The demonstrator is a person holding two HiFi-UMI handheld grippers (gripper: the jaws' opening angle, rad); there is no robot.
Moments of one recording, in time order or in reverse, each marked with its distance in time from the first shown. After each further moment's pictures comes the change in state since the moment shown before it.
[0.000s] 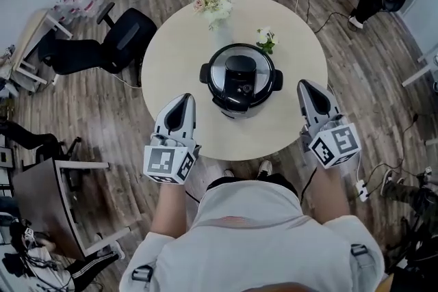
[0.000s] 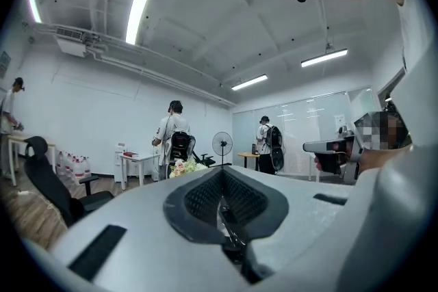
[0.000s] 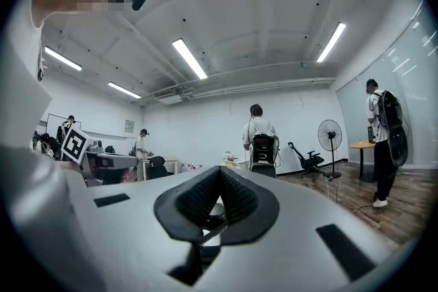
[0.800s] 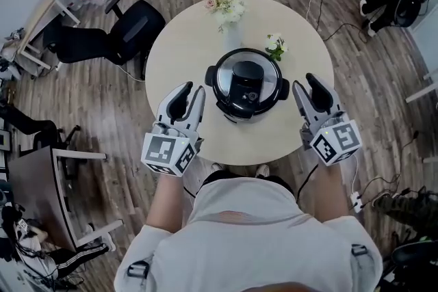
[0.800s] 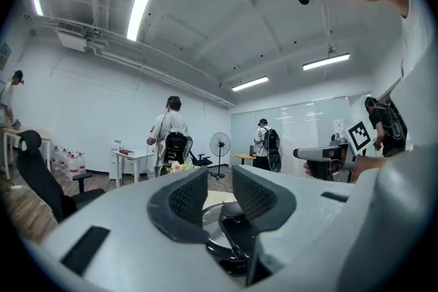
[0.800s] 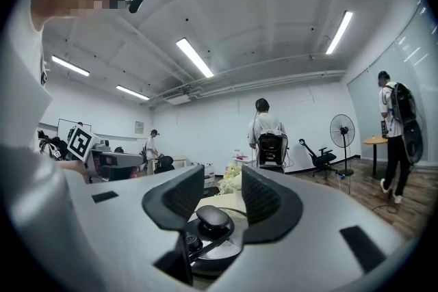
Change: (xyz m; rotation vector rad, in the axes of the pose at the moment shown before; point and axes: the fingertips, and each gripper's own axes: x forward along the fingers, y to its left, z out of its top) left arm 0.034 0.011 0.006 -0.035 -0.002 -0.022; right arm 0.048 -0.009 -0.002 0.013 0.006 0.098
